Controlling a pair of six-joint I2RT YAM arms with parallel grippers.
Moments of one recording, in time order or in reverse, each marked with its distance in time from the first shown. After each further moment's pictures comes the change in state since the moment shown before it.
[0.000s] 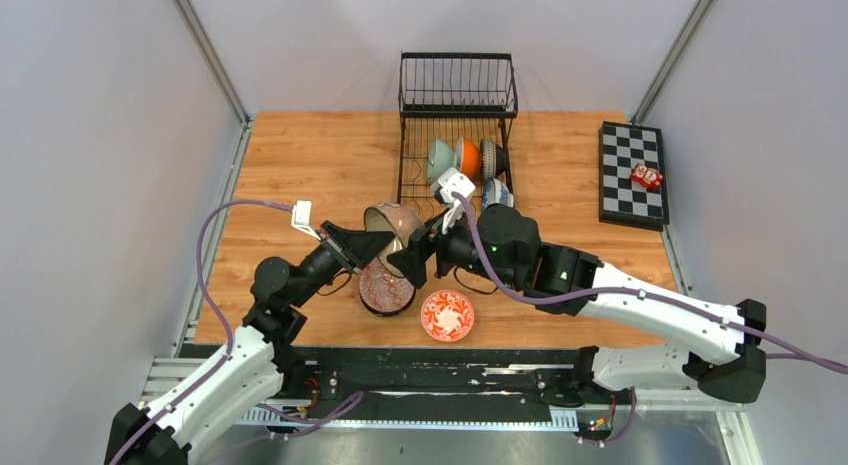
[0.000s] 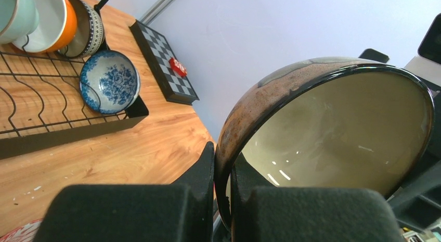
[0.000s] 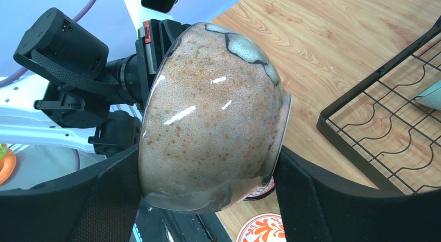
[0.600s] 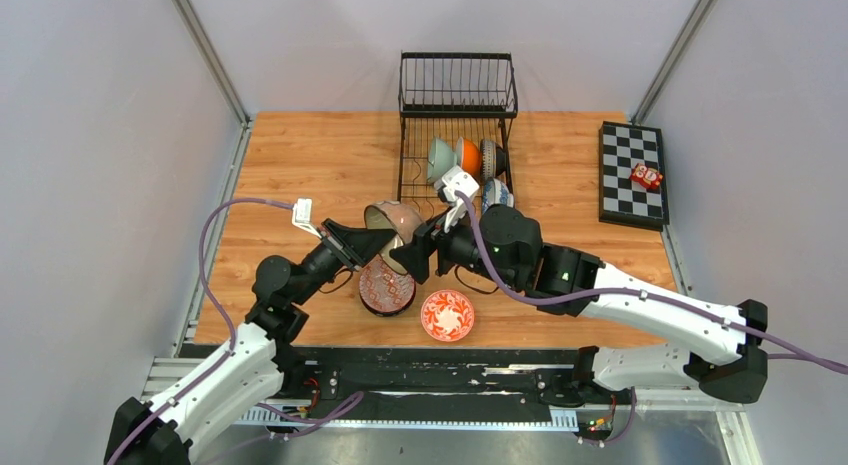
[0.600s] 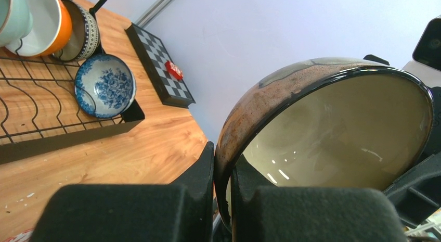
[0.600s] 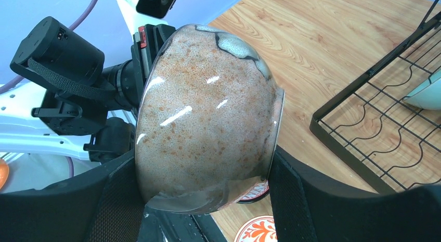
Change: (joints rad) left arm 0.003 0.034 0.000 0.050 -0.001 -0.016; right arm 0.001 -0.005 0.000 0.010 0.042 -0.004
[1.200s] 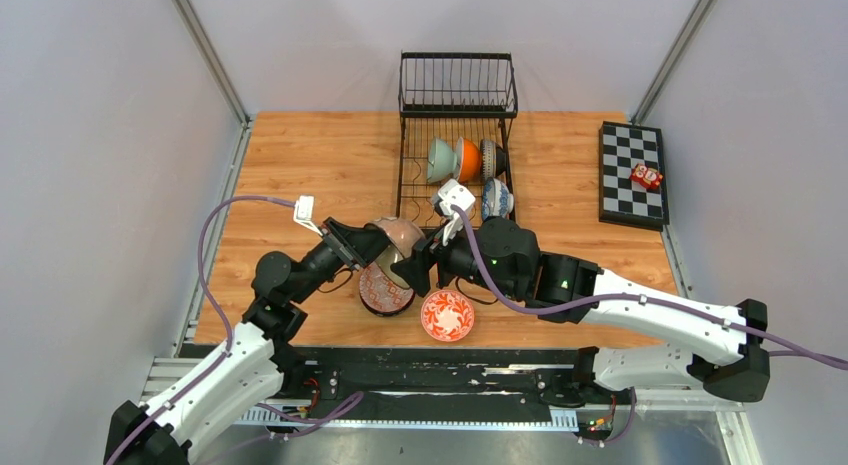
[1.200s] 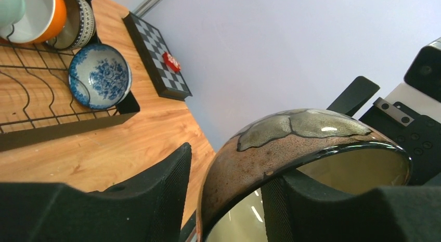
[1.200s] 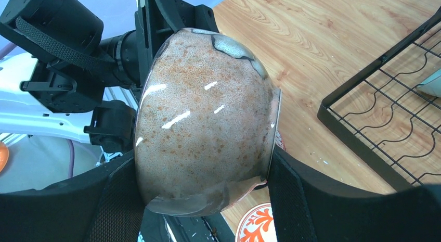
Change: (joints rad) left arm -0.002 -0.014 0.039 -0.076 0.015 -0.022; right arm 0.039 -0.023 -0.050 -0.007 0.018 0.002
